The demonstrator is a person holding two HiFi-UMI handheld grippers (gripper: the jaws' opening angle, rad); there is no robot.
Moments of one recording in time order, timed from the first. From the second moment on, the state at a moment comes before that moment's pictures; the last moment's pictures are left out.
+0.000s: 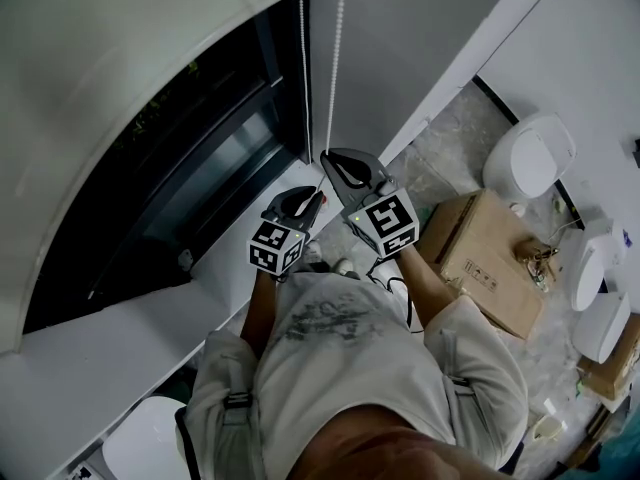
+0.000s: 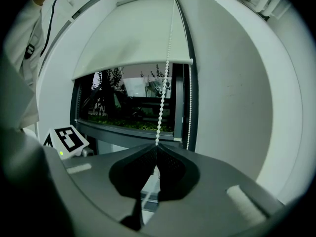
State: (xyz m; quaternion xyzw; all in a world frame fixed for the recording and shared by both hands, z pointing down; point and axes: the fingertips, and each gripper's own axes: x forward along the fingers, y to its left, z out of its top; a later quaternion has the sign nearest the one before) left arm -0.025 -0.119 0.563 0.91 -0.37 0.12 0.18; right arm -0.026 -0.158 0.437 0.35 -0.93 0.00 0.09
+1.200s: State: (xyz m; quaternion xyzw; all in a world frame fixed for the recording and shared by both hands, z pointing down) left arm -0.003 -0.171 0.268 0.93 -0.37 -0.02 -0.07; right arm -0.028 -0.160 0.437 0.35 -0.93 0.00 0.08
